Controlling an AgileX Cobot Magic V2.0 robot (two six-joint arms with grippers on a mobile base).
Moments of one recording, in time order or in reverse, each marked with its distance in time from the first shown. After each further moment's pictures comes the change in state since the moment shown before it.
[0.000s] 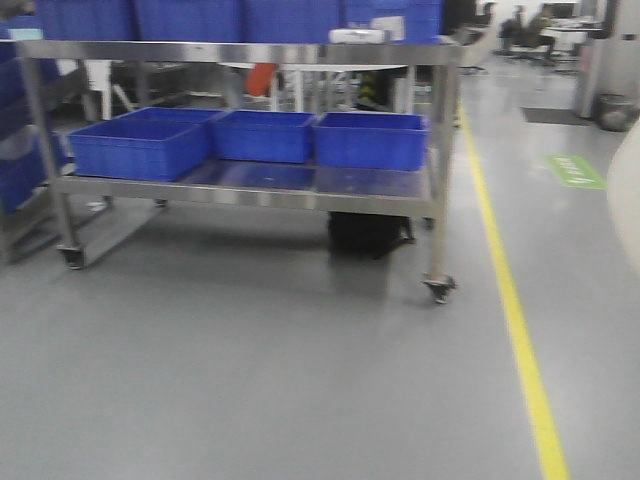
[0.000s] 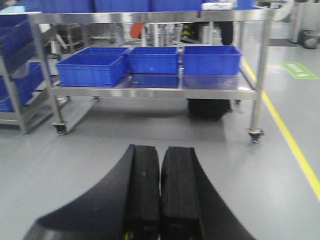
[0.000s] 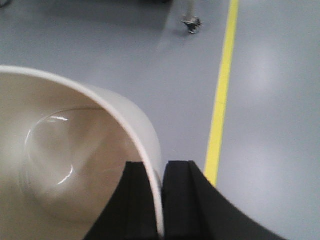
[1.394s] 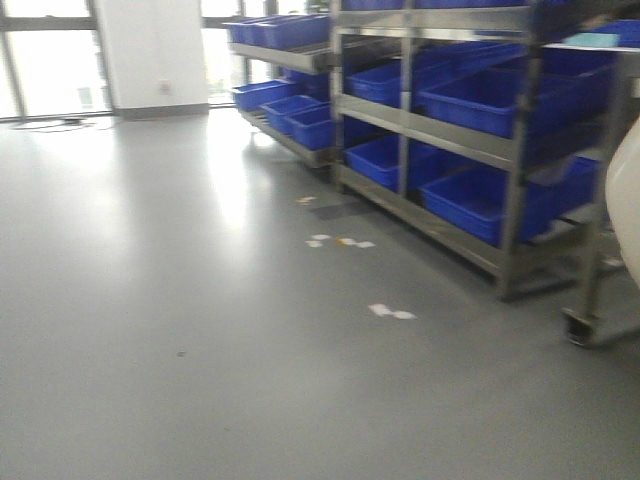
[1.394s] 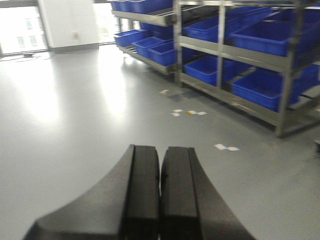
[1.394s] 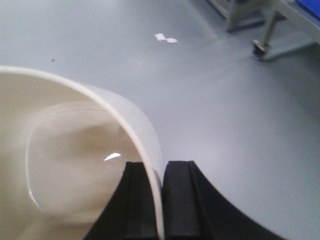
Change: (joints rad) left arm 0.000 0.000 0.000 0.000 0.000 0.000; right arm 0.000 0.000 0.000 0.000 0.000 0.000
